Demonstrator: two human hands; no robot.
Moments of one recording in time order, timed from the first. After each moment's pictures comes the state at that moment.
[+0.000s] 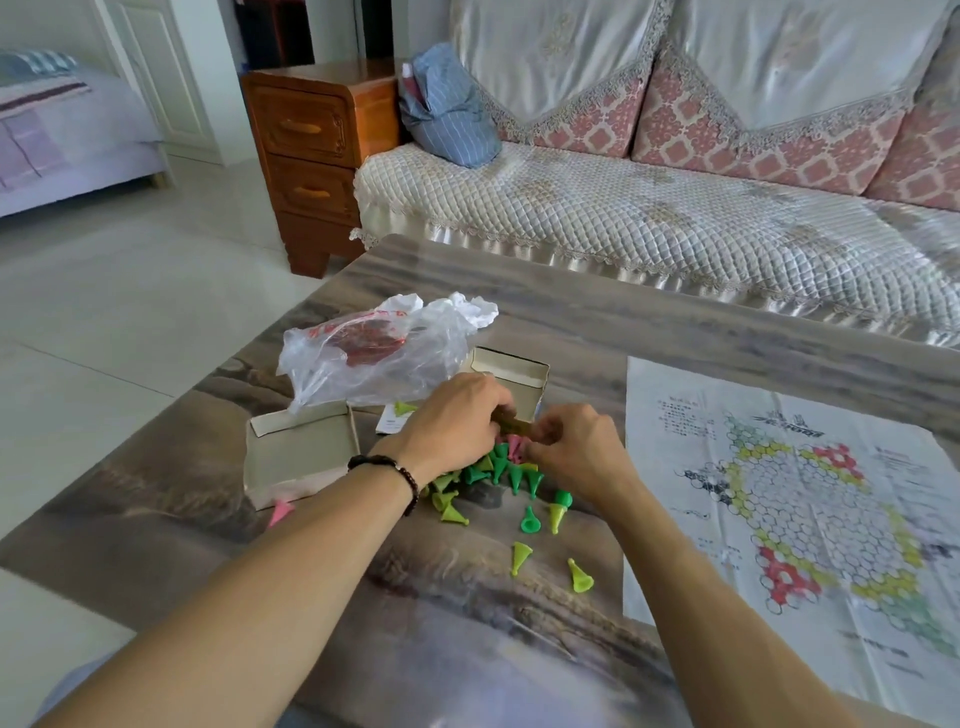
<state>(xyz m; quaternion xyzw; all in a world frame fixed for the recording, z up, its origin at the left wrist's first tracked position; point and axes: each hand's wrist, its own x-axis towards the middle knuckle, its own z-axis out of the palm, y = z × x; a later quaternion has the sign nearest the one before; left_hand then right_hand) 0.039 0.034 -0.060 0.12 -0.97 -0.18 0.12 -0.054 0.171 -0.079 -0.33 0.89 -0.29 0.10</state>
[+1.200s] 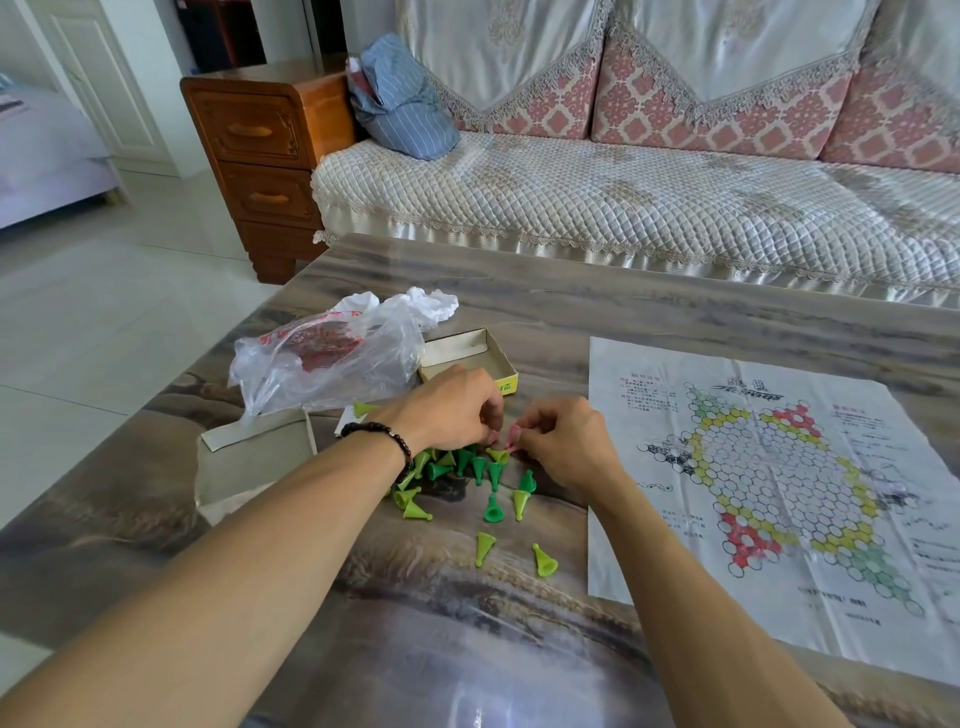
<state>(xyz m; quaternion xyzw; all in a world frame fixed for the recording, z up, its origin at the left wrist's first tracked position) 0.006 0.050 -0.047 0.09 -0.98 -0.18 -0.03 -0.065 0.196 -0.086 -0.29 0.87 -0.38 0.11</state>
